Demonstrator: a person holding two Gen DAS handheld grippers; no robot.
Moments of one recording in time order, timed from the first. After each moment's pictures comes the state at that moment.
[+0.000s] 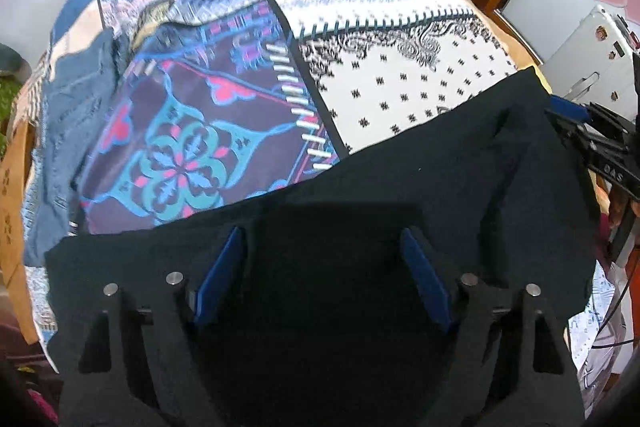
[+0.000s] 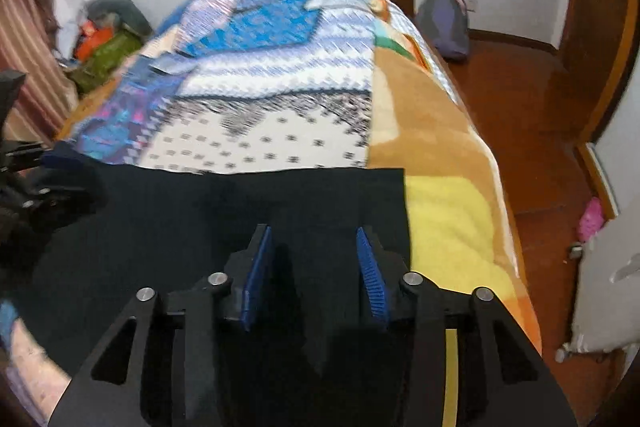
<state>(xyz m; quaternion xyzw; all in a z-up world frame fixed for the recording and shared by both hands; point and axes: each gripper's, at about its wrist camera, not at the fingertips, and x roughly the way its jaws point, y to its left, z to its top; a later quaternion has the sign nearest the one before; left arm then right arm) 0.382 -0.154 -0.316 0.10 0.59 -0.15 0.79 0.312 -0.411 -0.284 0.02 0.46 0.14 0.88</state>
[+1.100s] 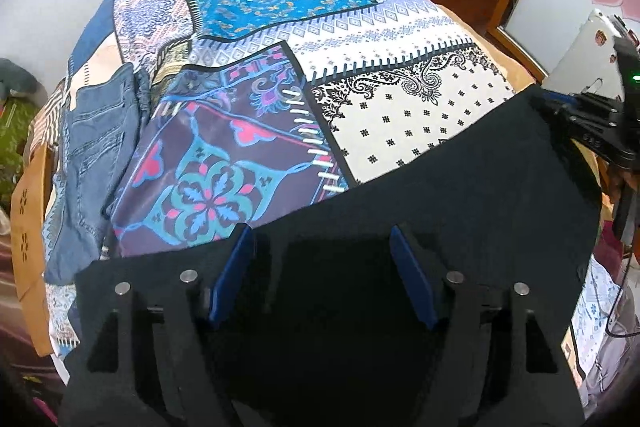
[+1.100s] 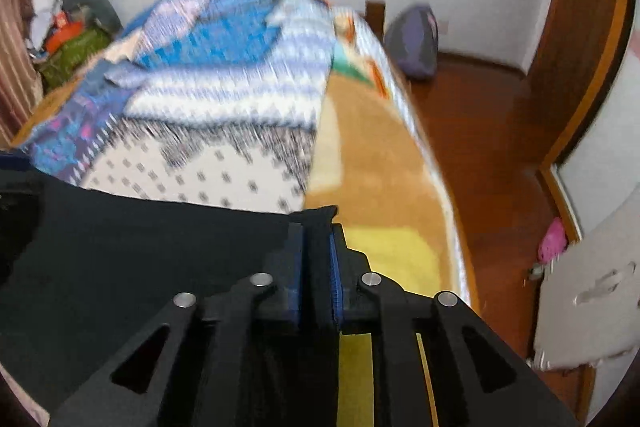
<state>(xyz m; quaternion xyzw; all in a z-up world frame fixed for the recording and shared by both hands) 0.379 -0.151 -0.286 0.12 0.54 -0.14 0.82 0.339 -0.425 -0.281 -0.03 0.45 0.08 0.89</state>
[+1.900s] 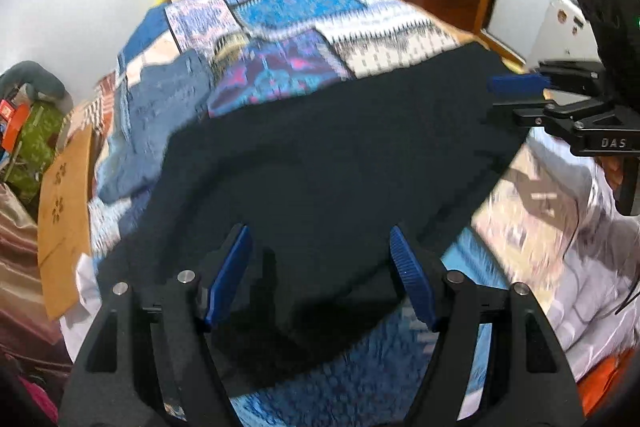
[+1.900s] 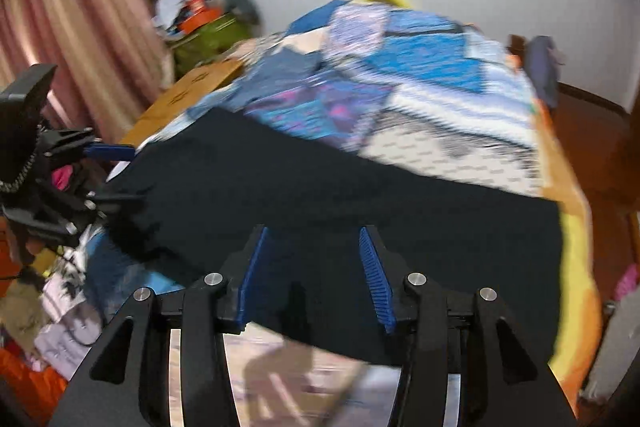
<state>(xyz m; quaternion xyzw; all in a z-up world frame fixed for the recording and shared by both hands) 0.203 -0.067 -0.249 0.15 0.49 -0.14 0.85 0.203 -0.276 -0.214 -0.02 0.41 0.31 0.86</state>
